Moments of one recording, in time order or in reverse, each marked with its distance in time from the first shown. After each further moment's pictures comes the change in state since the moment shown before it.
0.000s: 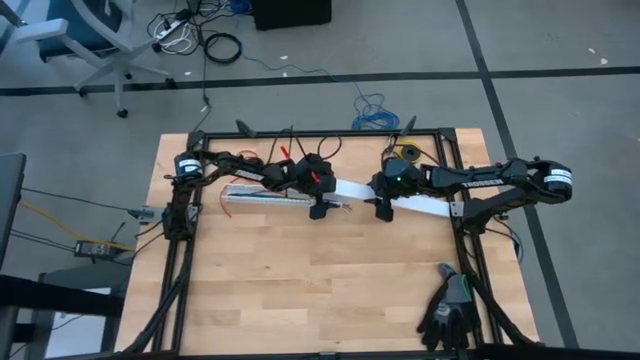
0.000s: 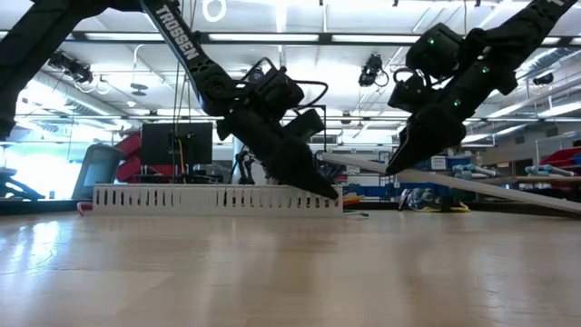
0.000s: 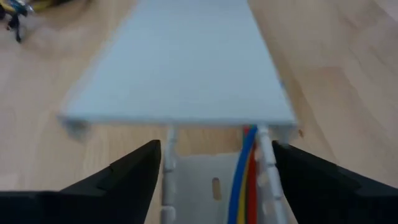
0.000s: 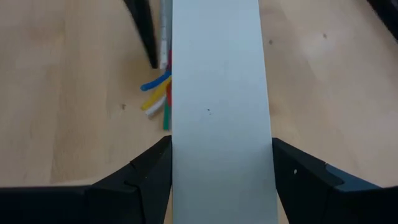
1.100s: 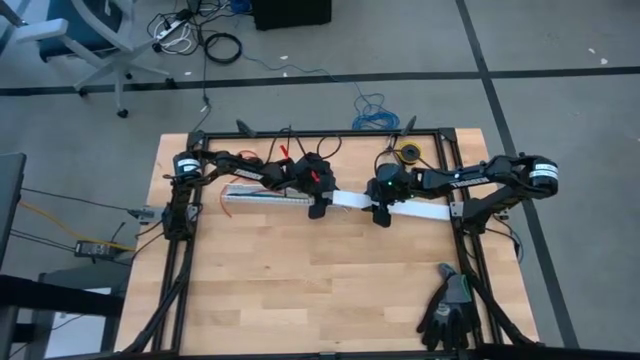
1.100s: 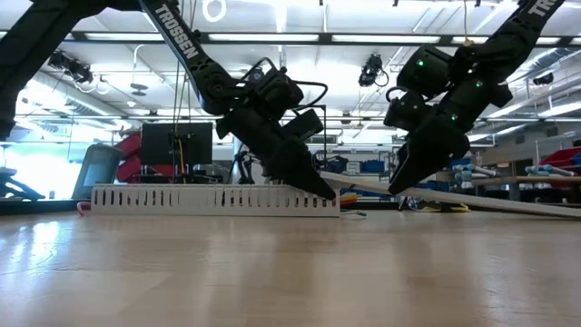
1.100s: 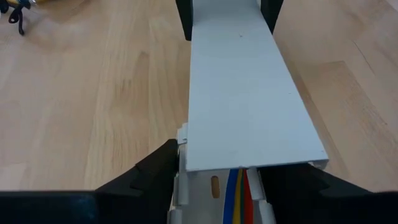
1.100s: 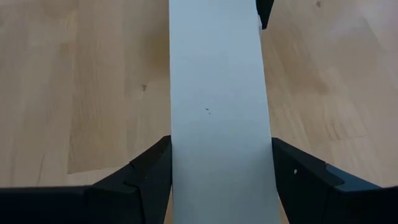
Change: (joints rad) left arm 0.001 -0.002 0.002 -0.036 -0.008 0.004; right arm 0.003 0.134 0.003 -0.025 -0.073 0.041
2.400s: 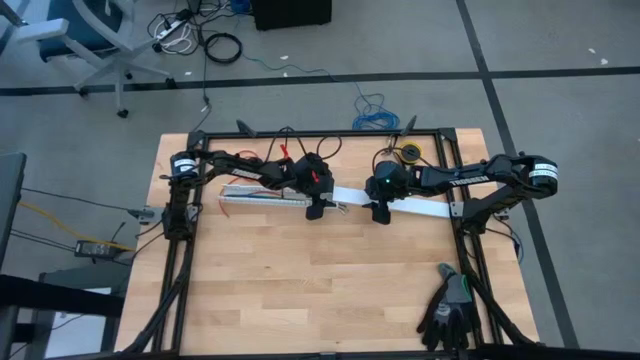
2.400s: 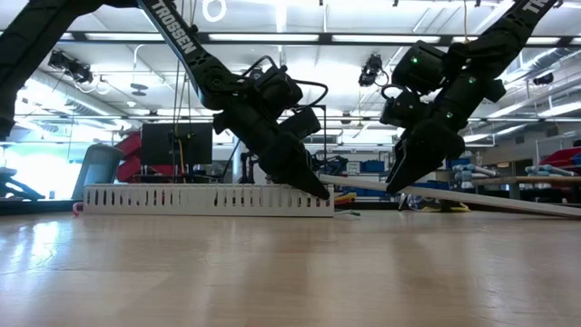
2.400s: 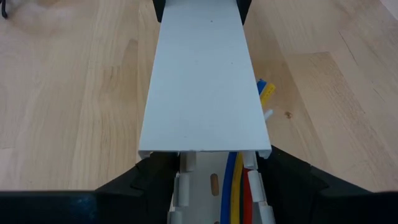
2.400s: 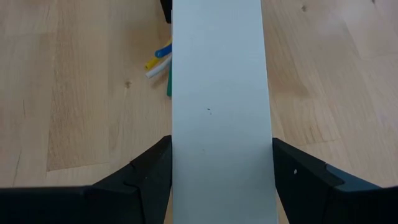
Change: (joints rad) left arm -0.001 -0.023 -0.001 -0.079 0.007 -0.004; right arm -0.002 0.002 0.053 -0.056 0.032 -0.074
